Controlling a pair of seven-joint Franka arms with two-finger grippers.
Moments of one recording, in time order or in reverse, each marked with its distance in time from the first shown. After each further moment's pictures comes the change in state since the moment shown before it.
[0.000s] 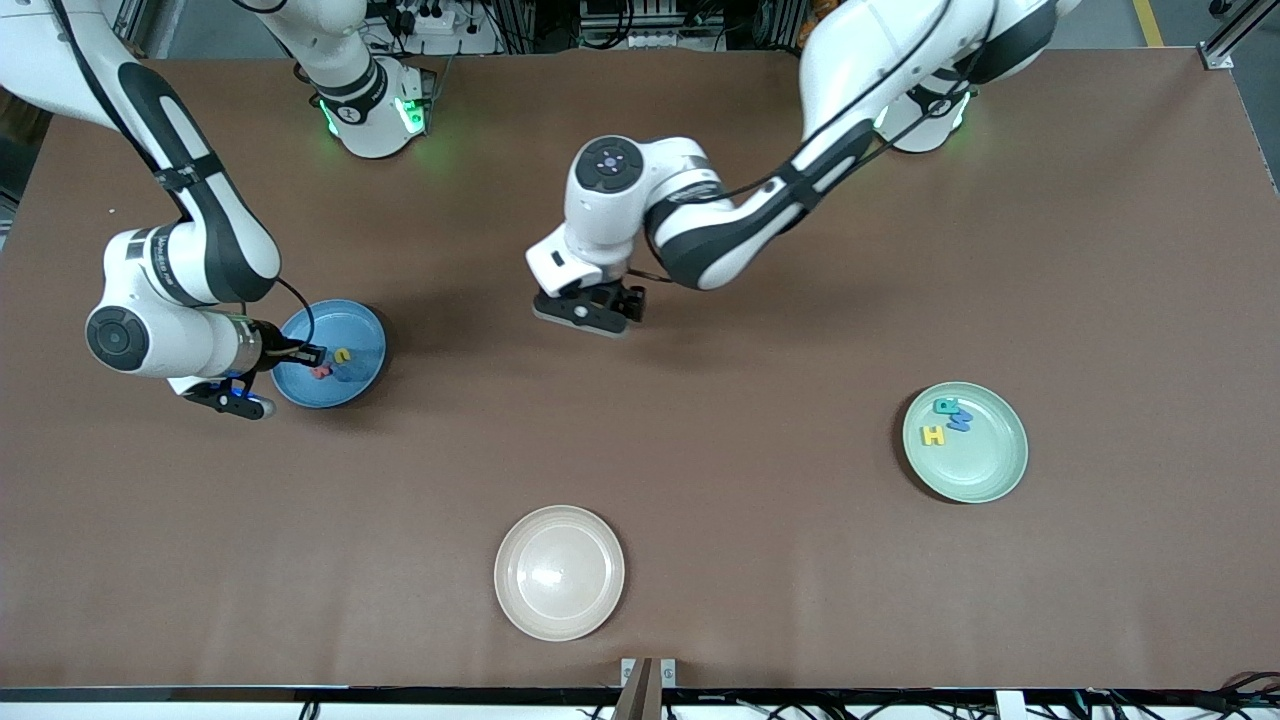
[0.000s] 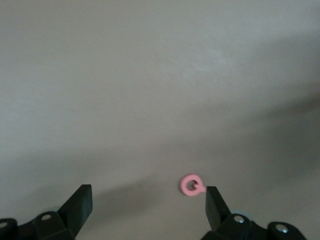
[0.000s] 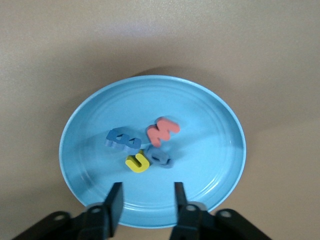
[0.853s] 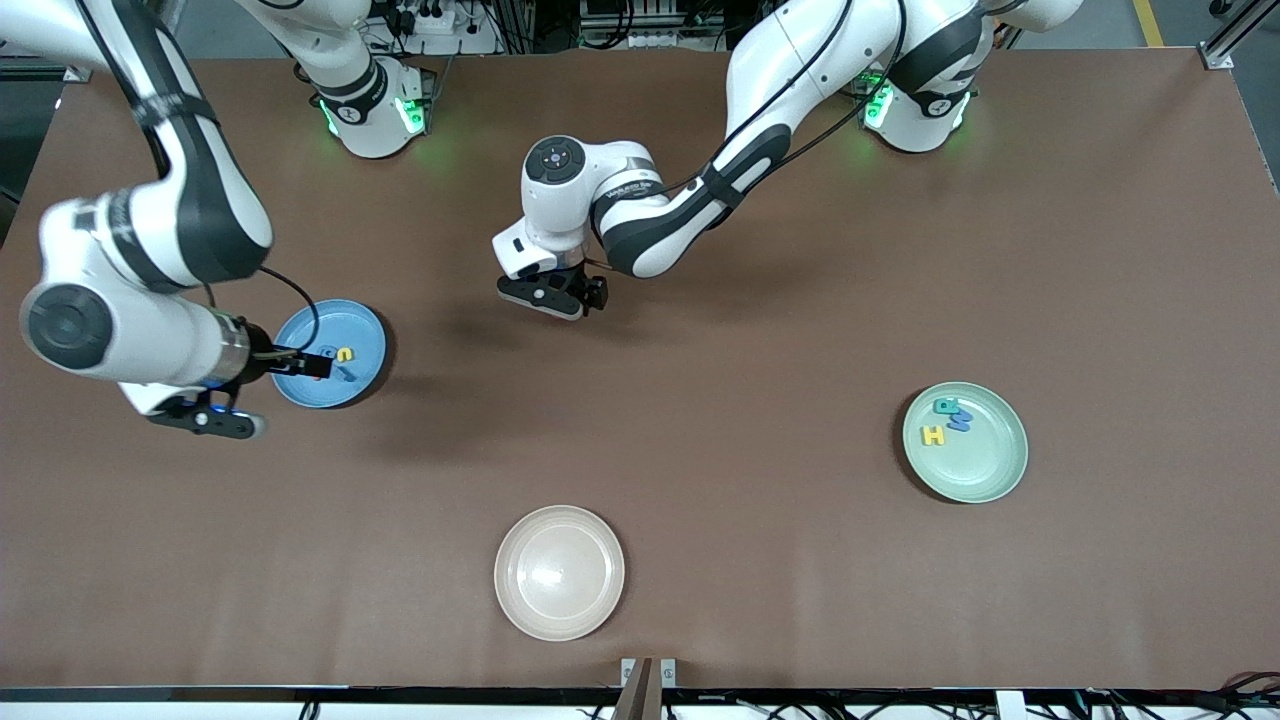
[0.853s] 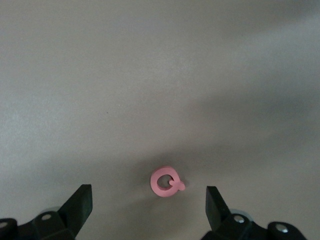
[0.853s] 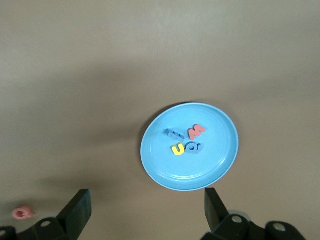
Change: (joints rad) left arm -0.229 0.089 0.185 0.087 -0.028 0.036 0.094; right arm 0.177 -0.050 0.026 0.427 0.001 -0.382 0.022
